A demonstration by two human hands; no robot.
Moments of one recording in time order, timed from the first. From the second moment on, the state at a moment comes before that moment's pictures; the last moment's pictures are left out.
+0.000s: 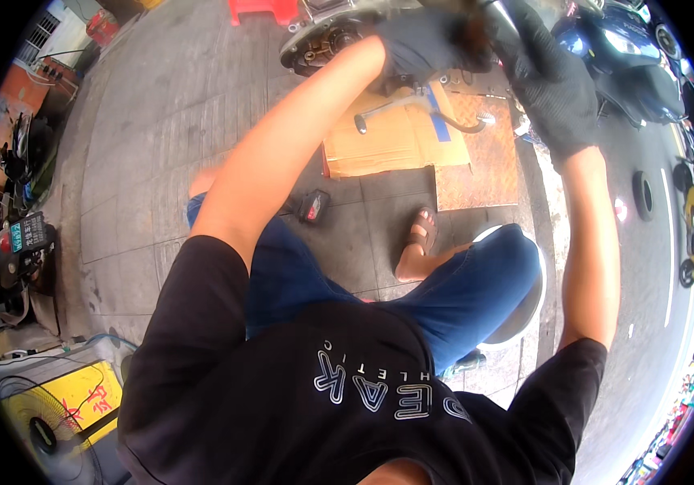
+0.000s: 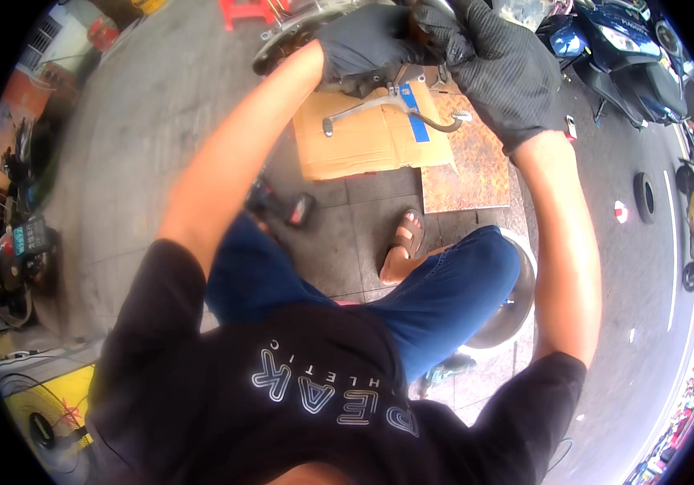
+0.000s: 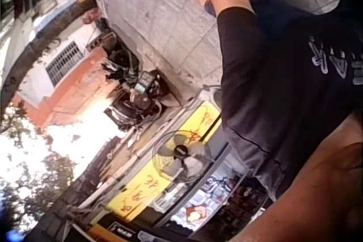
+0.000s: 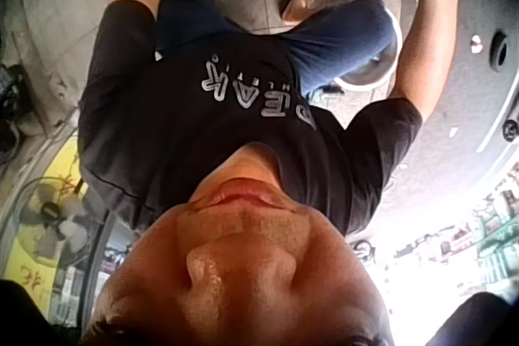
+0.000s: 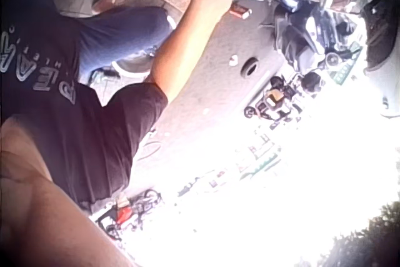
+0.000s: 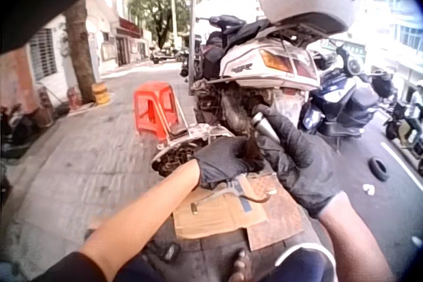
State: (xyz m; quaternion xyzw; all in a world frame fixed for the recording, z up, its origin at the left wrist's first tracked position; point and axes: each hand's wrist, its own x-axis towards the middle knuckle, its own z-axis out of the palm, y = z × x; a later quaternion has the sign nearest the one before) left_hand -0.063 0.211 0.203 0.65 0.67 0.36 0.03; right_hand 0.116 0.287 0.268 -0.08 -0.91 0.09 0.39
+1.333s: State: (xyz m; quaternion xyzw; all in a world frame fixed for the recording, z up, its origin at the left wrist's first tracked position) left_hand -0.080 0.218 0.204 0.60 0.65 0.45 0.14; right_hand 0.131 0.316 -0.031 0.07 -0.93 0.31 -0.21
